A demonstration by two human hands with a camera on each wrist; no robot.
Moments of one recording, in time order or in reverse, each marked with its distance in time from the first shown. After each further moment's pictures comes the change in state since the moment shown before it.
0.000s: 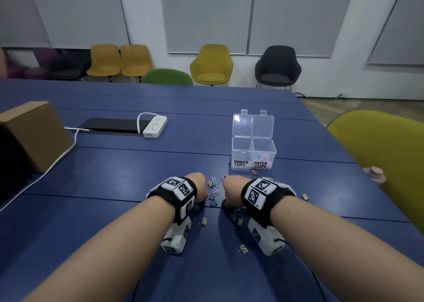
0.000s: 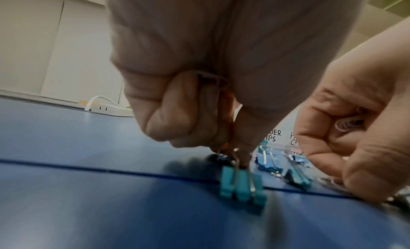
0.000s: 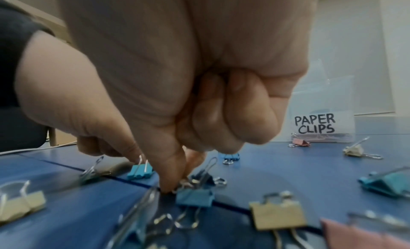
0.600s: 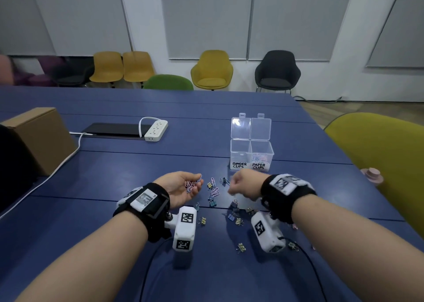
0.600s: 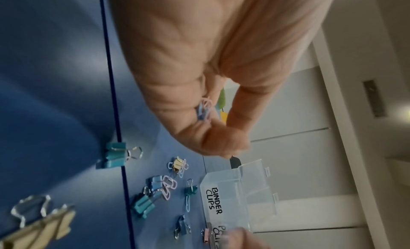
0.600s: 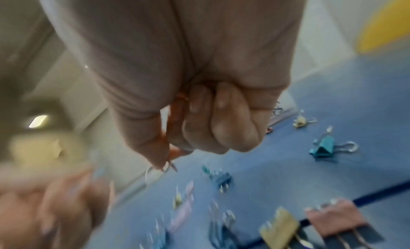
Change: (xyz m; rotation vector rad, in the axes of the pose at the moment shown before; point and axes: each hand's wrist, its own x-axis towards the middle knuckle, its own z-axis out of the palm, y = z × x) left_hand -0.035 -0.034 -0.009 -1.862 -0.281 -0.132; right_hand -0.022 0.038 -0.008 0.572 0.035 -0.059
